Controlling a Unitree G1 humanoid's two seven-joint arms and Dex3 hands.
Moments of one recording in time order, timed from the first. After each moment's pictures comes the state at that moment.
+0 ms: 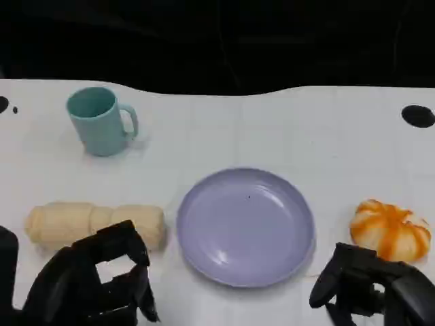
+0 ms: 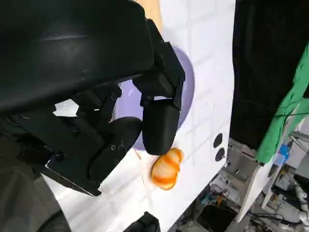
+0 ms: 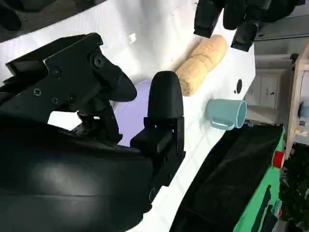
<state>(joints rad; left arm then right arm) 0.24 0.18 0.13 -0.60 -0.56 0.75 -0.21 0.45 -0.23 0.13 -0.70 0.04 0.27 0.23</state>
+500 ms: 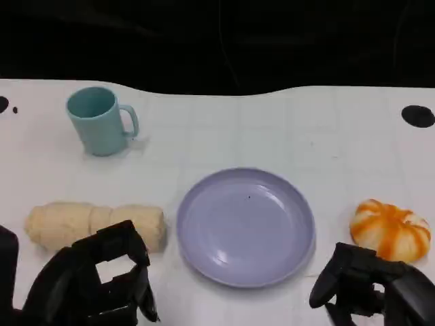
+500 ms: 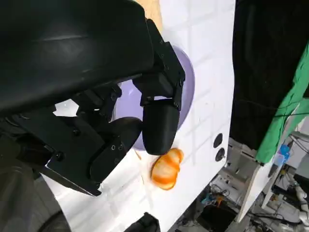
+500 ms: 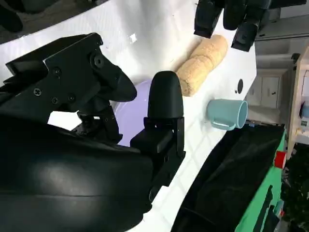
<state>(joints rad) 0.24 0.18 0.13 -0.60 -0.56 0.75 -0.21 0.45 -0.23 0.13 -0.71 0.04 0.29 0.23</state>
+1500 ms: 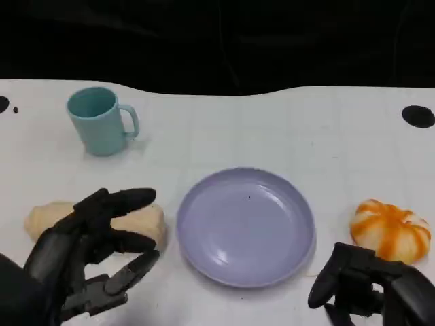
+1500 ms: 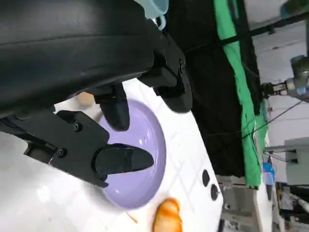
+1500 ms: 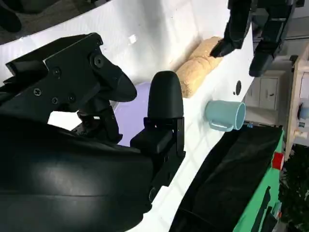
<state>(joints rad) 0.29 0.18 0.03 -0.49 -0.11 0.15 -0.18 0.45 -0.23 0.14 -0.72 0.04 0.29 0.23</state>
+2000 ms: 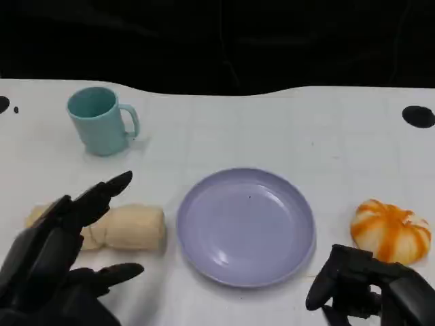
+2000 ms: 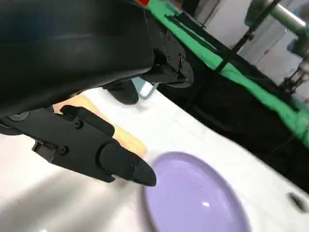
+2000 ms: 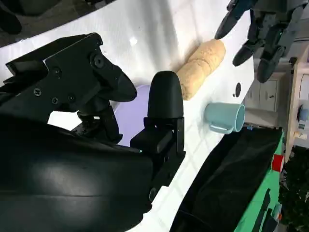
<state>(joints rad) 0.25 0.31 0.01 -0.44 0.46 0.00 -0.10 0.45 -0.23 0.15 -0.72 0.04 0.29 0.23</state>
